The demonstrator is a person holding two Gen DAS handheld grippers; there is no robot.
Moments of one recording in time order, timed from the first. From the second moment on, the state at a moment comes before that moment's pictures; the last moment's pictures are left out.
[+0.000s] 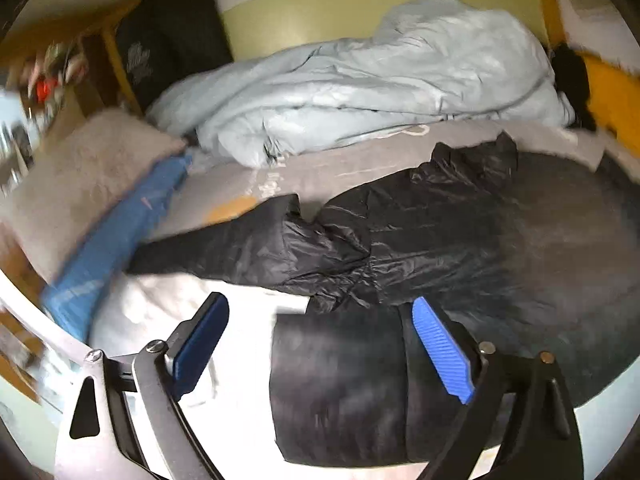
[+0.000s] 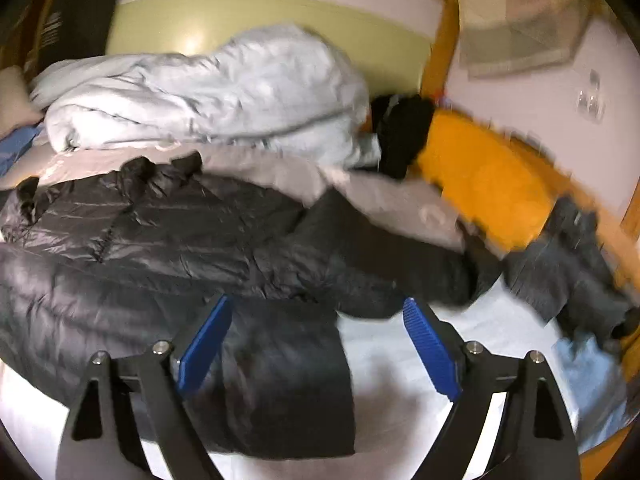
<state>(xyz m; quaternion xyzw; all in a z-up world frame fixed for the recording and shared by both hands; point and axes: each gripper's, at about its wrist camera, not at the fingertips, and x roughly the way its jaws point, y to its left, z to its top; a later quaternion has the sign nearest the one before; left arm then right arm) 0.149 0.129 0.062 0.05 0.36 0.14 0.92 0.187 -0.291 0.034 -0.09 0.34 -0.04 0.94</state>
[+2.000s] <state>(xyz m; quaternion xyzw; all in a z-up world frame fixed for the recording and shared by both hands) 0.140 0.180 -0.027 -0.20 0.48 -0.01 0.85 0.219 -0.354 -0.044 0.12 0.49 0.15 0.85</state>
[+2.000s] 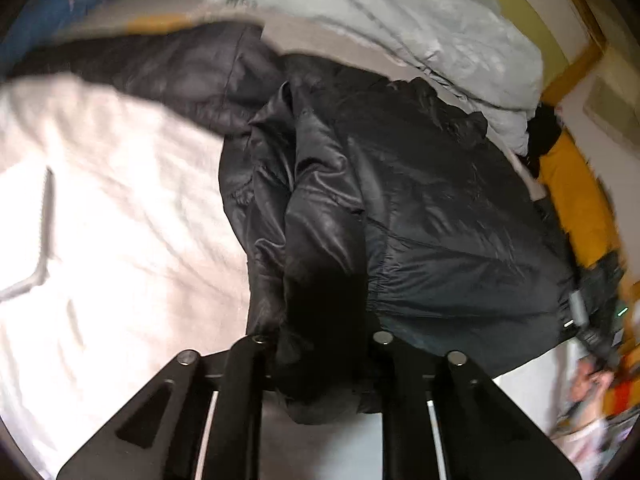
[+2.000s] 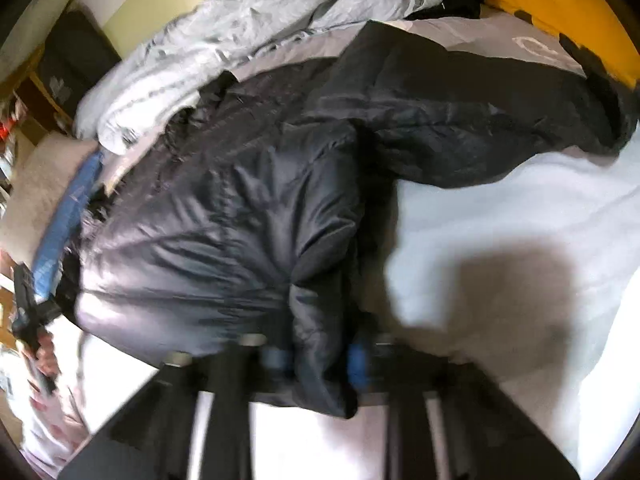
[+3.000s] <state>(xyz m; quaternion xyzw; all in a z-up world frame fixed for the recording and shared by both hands) 0.038 0.128 0.082 -0.02 0.33 0.05 0.94 0.116 -0.350 0.048 0.02 0.34 0.08 0.94</state>
